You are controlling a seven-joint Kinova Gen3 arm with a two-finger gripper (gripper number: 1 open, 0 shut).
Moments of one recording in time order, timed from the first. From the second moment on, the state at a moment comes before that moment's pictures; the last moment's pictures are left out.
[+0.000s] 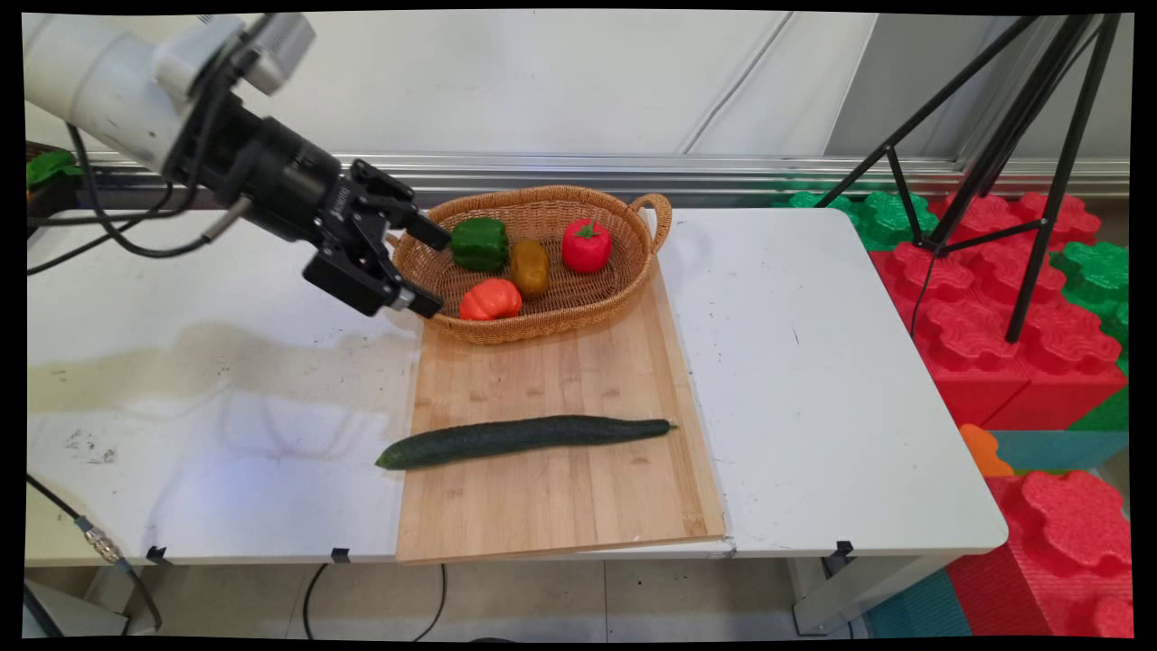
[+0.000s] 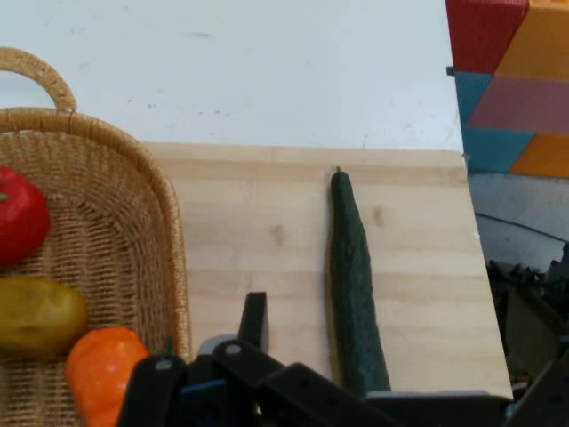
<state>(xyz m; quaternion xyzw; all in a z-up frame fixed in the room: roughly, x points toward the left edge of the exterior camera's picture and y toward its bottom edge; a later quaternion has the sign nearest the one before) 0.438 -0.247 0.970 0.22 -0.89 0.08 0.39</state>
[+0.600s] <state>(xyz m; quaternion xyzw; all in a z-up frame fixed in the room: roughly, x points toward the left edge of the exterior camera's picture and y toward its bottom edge) 0.457 -0.267 0.983 0.25 -0.88 0.11 0.39</state>
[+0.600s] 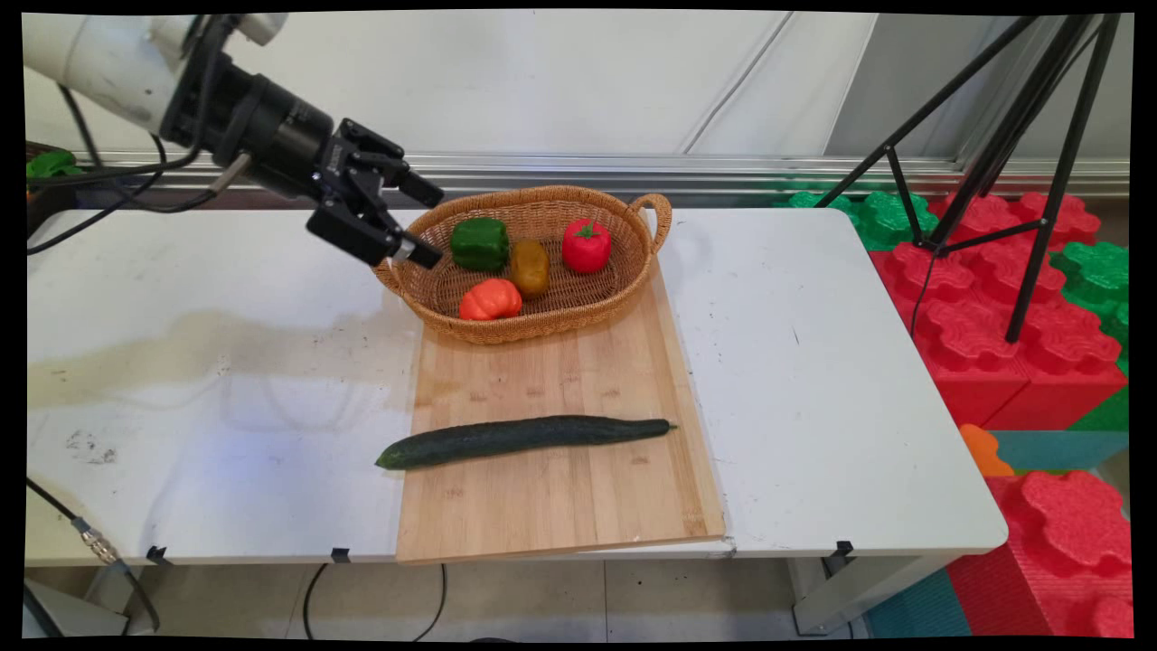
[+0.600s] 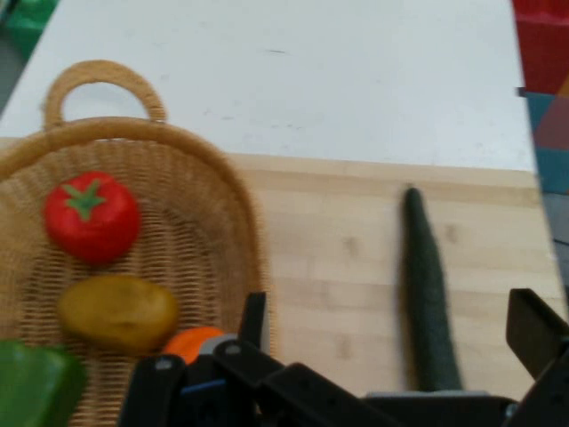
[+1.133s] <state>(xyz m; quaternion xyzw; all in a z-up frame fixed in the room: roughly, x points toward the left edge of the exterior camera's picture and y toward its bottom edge) 0.466 -0.335 0.944 0.26 -0.89 0.17 0.34</state>
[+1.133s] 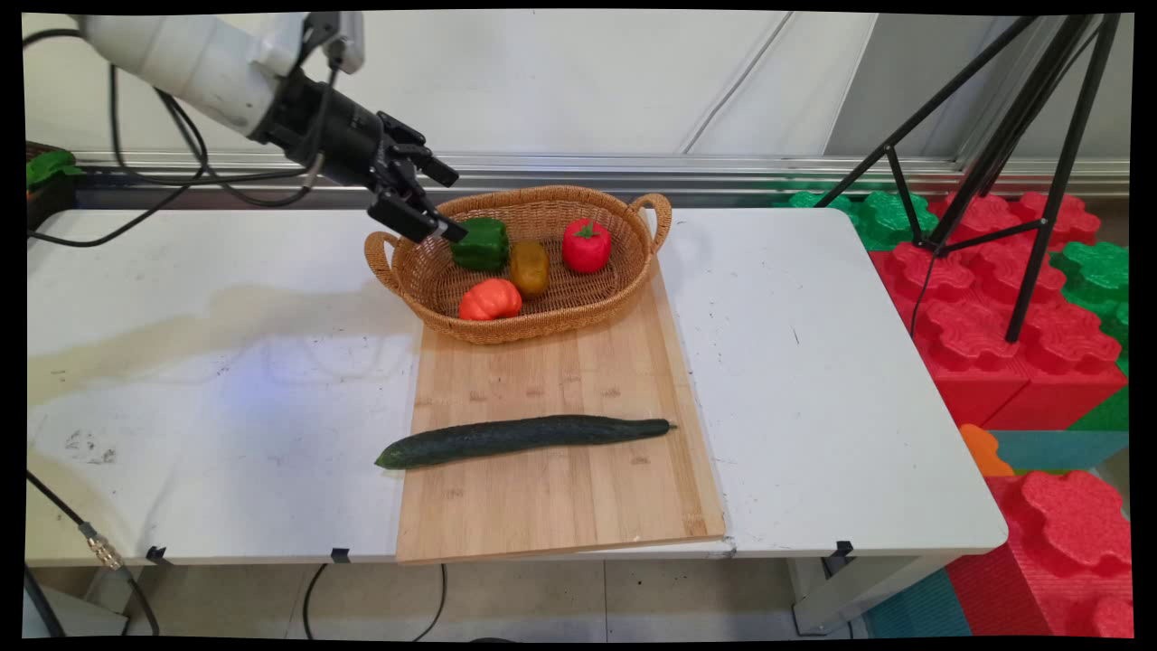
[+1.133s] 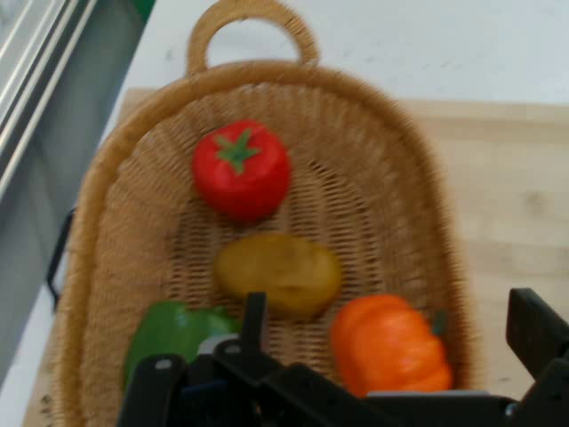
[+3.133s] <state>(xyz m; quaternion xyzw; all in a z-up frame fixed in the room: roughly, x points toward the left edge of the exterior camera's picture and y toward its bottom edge) 0.467 -0.460 0.816 0.08 -0.96 0.22 0.17</state>
